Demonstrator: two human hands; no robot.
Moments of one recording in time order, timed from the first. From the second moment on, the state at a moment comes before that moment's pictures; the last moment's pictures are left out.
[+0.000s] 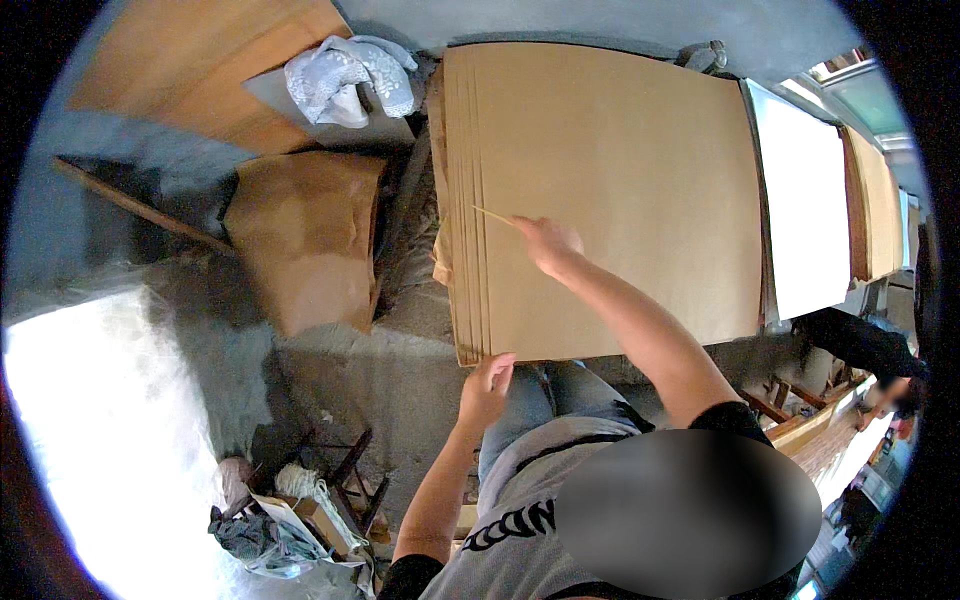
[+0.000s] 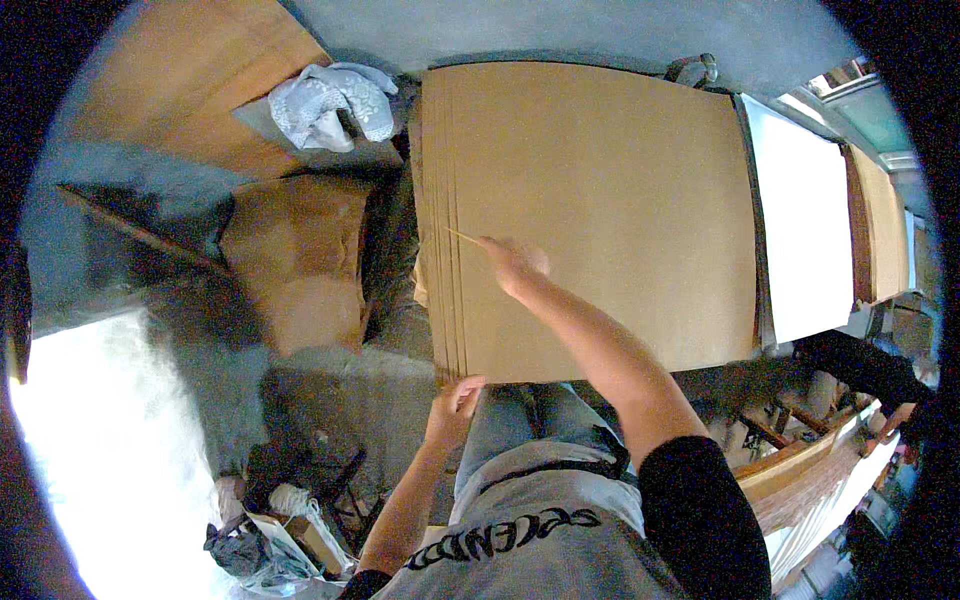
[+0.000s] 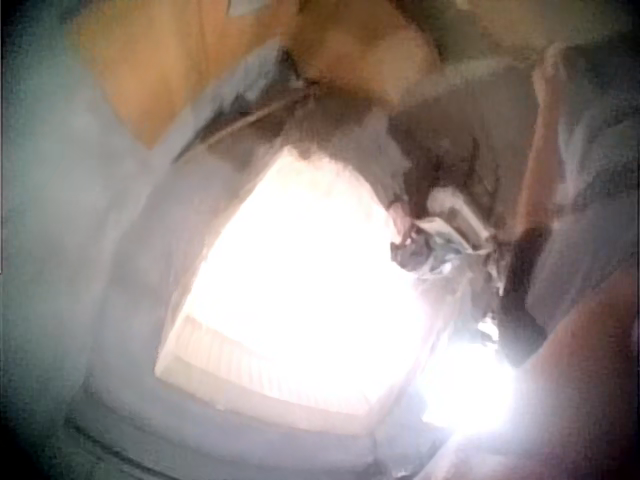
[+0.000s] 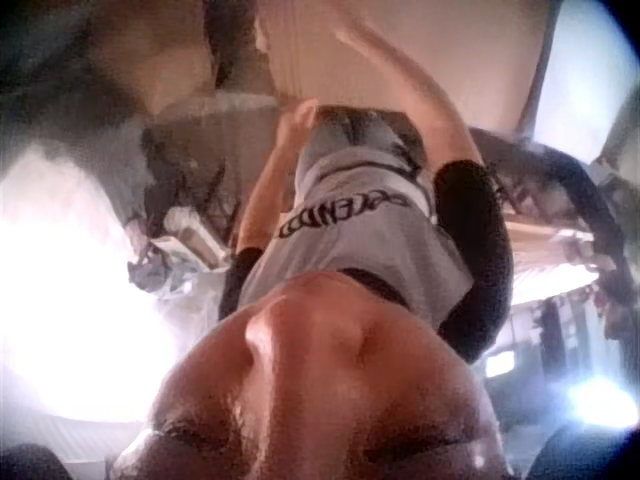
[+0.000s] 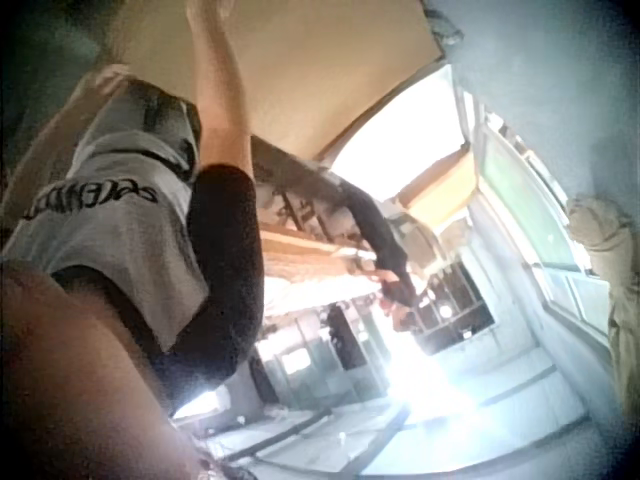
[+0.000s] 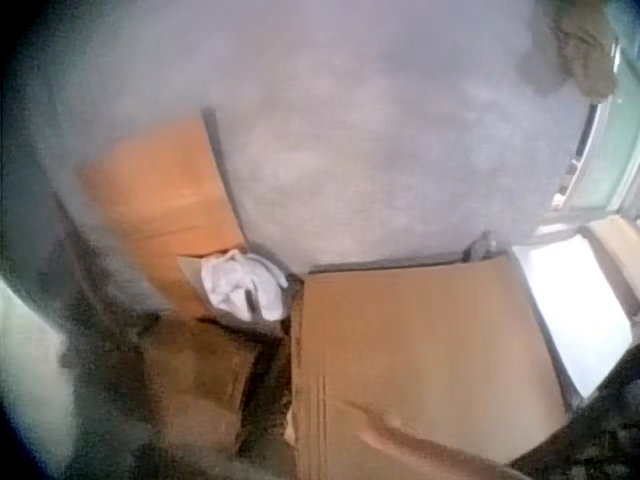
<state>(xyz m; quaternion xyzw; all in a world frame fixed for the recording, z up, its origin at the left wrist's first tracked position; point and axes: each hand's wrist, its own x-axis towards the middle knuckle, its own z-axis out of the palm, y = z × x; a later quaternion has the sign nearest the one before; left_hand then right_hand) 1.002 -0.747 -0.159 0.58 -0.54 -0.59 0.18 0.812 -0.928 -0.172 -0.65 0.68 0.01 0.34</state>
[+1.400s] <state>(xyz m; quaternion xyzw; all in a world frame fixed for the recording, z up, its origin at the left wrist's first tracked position) 1.183 -0.683 -0.234 0.66 -0.17 -0.71 0.15 0.824 -0.897 -0.253 -0.61 0.75 -0.07 0.23</state>
